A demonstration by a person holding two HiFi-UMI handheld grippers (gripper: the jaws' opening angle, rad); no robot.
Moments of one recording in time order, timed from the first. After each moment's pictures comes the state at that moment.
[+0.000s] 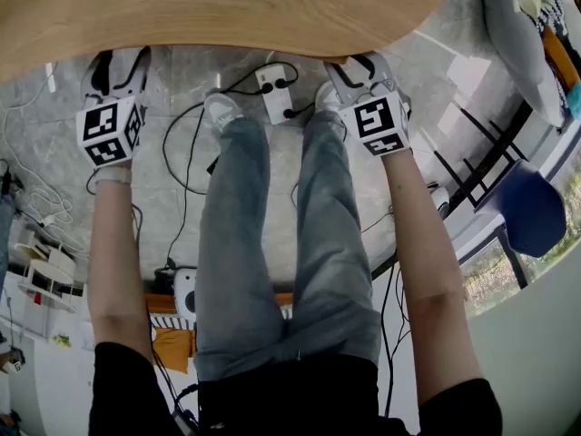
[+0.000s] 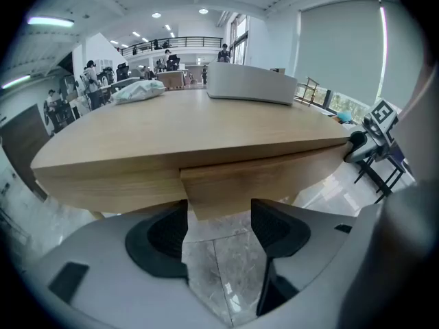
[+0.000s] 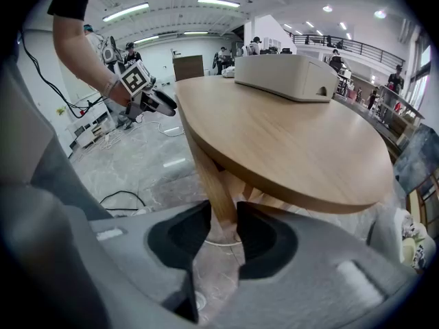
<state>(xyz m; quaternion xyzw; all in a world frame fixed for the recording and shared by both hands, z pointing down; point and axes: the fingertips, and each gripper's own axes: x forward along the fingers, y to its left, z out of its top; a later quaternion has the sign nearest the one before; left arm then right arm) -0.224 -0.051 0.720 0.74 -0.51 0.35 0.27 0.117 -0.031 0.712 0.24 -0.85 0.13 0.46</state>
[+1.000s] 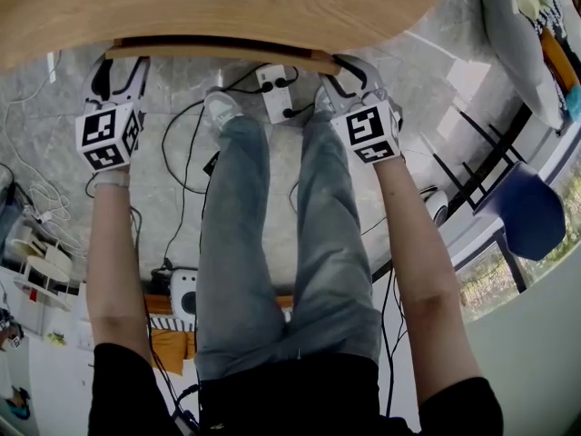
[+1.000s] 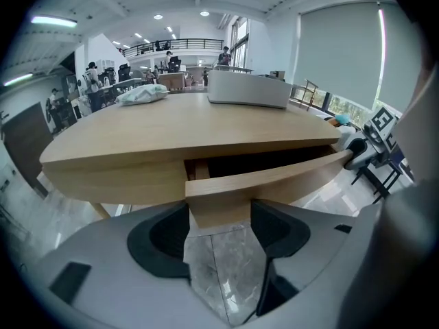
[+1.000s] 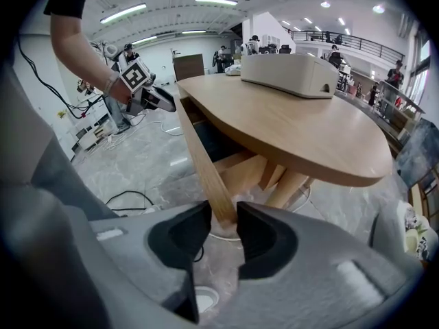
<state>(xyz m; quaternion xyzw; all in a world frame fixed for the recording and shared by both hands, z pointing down) -0.226 -0.027 0.704 0.74 -0.51 0.34 0.27 0.116 0.002 0.708 0.24 -0.84 0.14 0.46</state>
